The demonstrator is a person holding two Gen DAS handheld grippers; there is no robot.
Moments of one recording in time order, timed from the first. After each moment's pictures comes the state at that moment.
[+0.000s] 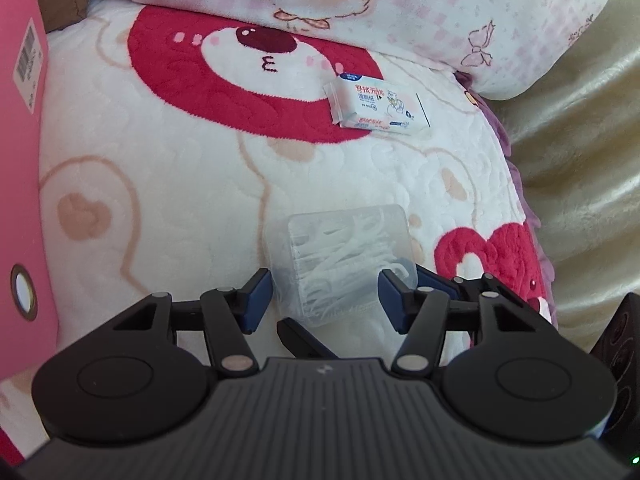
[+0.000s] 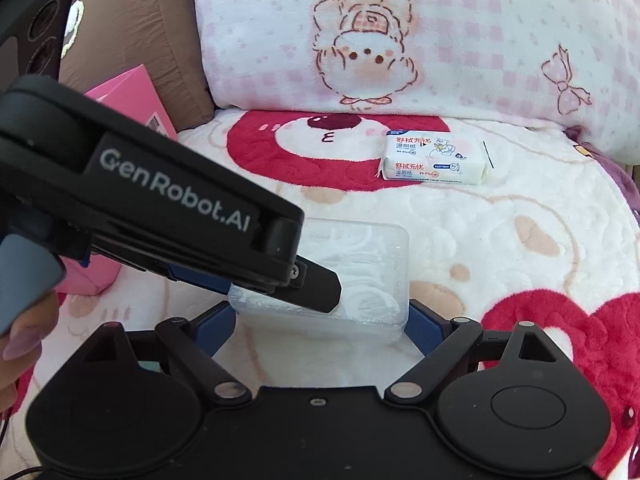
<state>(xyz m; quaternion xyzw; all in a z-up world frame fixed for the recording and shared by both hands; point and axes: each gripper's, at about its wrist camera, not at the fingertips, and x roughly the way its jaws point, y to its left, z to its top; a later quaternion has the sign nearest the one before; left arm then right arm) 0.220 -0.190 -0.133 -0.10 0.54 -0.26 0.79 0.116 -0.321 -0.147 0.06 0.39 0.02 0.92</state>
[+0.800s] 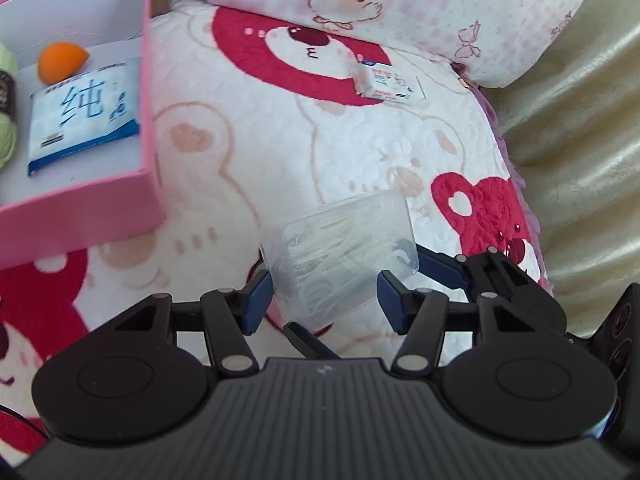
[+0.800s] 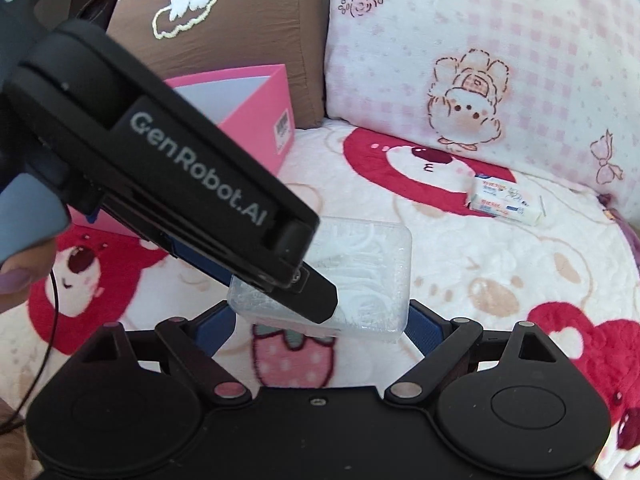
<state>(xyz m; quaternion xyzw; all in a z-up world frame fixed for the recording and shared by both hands) 0.142 -0.120 -0.083 -0.10 0.55 -0.23 0.80 0.053 -0.260 -0.107 -0.01 0.37 0.10 0.92</state>
